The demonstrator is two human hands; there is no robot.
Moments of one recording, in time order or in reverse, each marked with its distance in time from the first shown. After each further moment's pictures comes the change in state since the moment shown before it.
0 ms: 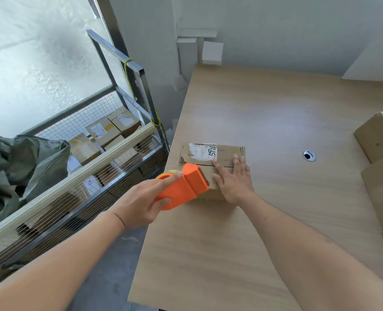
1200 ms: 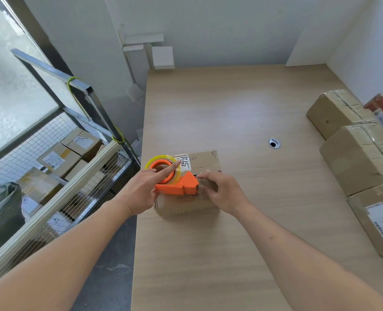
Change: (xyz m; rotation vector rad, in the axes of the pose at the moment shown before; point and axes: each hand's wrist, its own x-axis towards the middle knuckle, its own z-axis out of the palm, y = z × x) left_hand 0.121 -0.039 0.009 0.093 -0.144 0.150; right_hand -0.017 0.021 -0.006 0.596 0.323 -0.158
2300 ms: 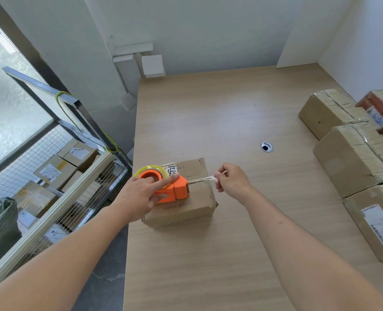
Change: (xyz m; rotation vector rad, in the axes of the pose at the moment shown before) left_hand 0.033 0.016 0.006 0.297 -0.113 -0.083; right_hand 0.034 0.022 -0.060 0.338 0.100 0.568
